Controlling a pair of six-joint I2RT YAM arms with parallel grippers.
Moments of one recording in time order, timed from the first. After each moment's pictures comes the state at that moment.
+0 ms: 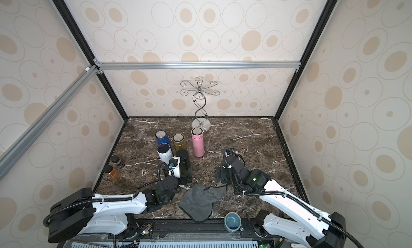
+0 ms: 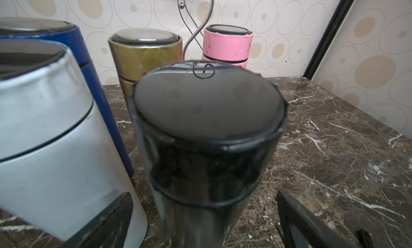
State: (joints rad) left arm -1.07 1.28 0.40 0.59 -0.80 -0.31; right arm 0.81 0.97 0.84 -0.74 0.27 0.59
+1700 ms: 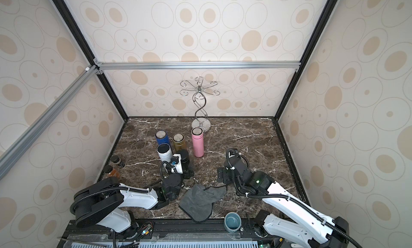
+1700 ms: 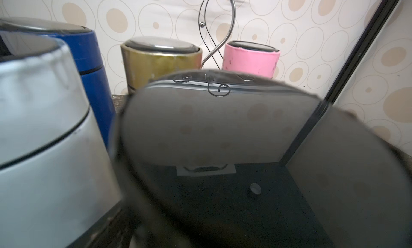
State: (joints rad) left arm -1.02 1.53 0.41 0.97 -0.87 -0.26; right arm 0.80 0.92 0.82 -0.75 0.29 0.61
